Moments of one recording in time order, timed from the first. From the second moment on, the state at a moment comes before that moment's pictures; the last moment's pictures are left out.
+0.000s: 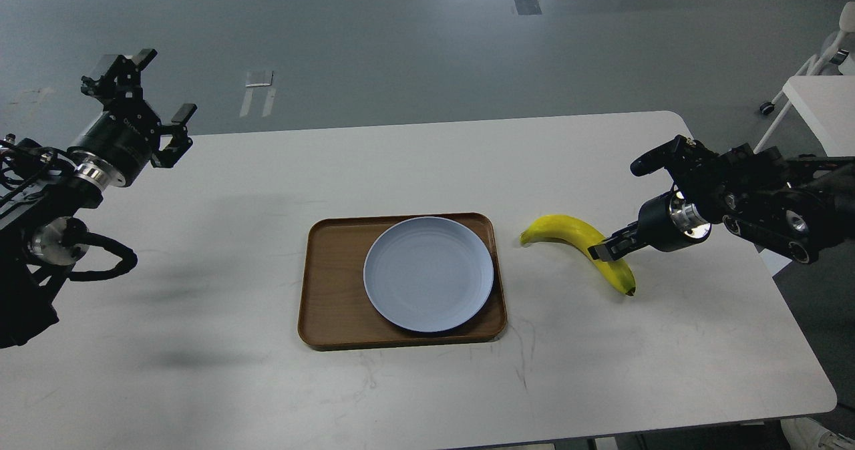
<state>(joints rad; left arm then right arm) -0.79 0.46 -0.58 -0.50 0.18 -0.49 -0.49 1.23 -0.49 -0.48 0.77 -1.39 0.42 0.49</state>
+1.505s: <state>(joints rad) -0.79 0.47 -0.59 -0.53 0.18 -0.49 -0.49 1.37 -0.12 -0.49 0.80 -1.13 0.44 0.49</state>
